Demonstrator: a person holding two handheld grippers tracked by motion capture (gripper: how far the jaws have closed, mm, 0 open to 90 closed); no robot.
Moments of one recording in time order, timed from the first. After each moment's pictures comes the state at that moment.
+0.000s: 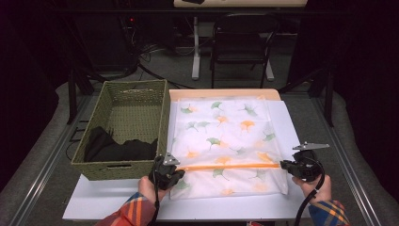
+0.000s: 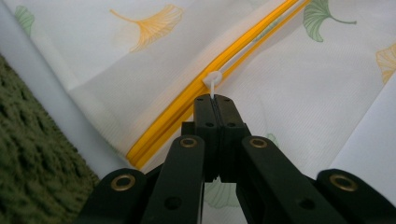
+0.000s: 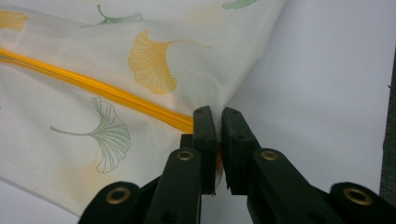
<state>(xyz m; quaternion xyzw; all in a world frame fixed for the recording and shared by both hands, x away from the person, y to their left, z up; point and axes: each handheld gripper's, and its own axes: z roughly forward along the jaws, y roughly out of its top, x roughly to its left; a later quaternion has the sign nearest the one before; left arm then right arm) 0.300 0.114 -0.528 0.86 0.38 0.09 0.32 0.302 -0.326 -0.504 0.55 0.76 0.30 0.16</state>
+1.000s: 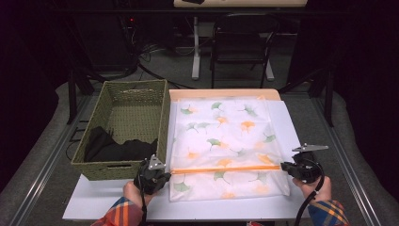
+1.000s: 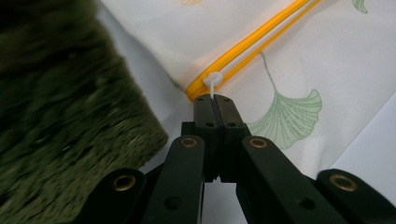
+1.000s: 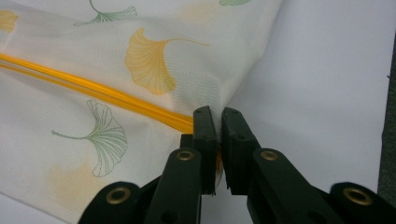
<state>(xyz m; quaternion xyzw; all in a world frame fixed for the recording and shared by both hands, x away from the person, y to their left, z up) 0.287 0.151 -0.524 0.86 0.40 0.11 0.30 0.300 -0.326 -0.508 0.55 0.76 0.28 0.16</state>
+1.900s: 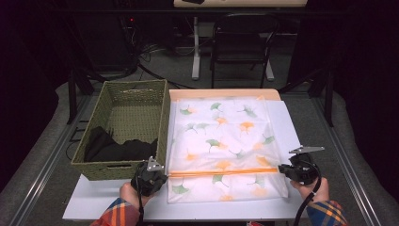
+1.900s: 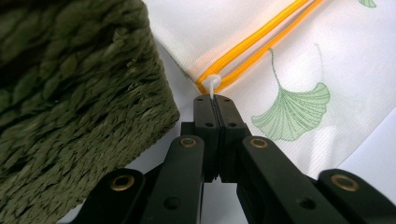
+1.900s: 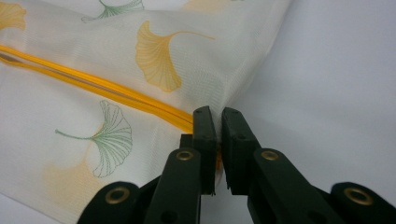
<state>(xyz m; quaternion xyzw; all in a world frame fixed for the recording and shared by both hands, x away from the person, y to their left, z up) 0.284 0.155 -0.528 0.86 0.40 0.11 0.28 0.299 -0.320 -0.514 0.54 0.78 0.28 0.15</state>
